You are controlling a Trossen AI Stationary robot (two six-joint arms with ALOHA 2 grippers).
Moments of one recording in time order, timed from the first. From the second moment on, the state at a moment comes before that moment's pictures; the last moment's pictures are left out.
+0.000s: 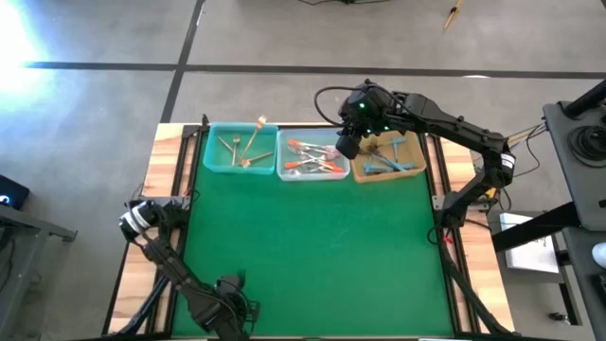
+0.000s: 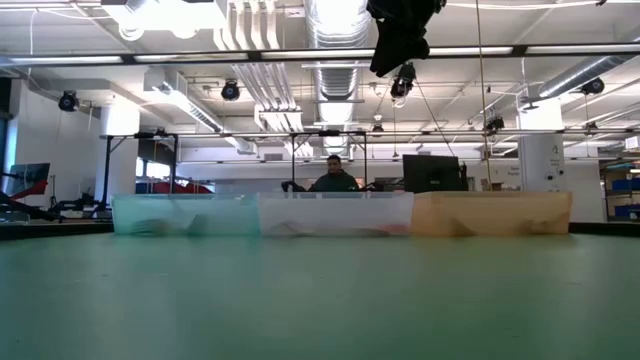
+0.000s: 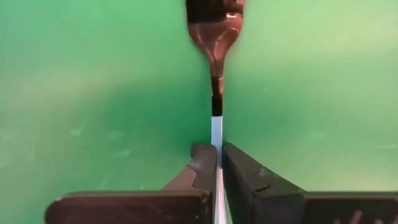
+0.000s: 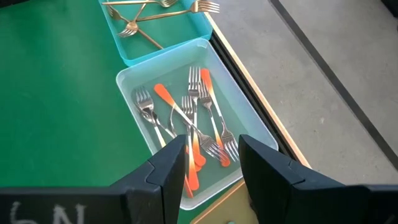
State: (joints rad) left arm -0.89 1.99 1.28 -0.85 -0.09 -2.32; right arm -0.41 1.57 1.73 -0.98 0.08 0.00
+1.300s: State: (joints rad) left arm -0.86 1.70 1.28 -0.81 -1.16 -1.47; right arm -0.41 1.57 1.73 -0.98 0.08 -0.03
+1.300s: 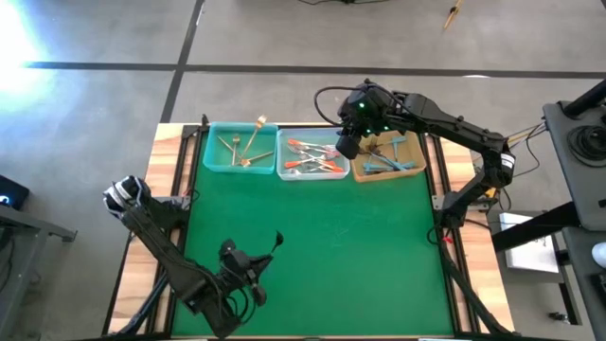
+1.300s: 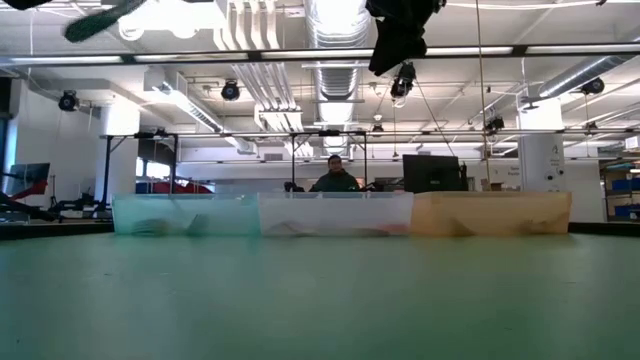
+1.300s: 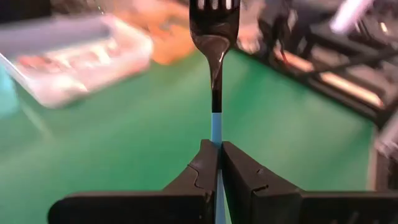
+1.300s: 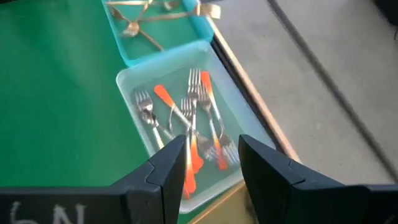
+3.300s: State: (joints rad) left arm 0.08 1.41 0.56 1.08 -0.01 -0.11; right arm -0.62 1.59 1.54 -0.84 -0.01 0.13
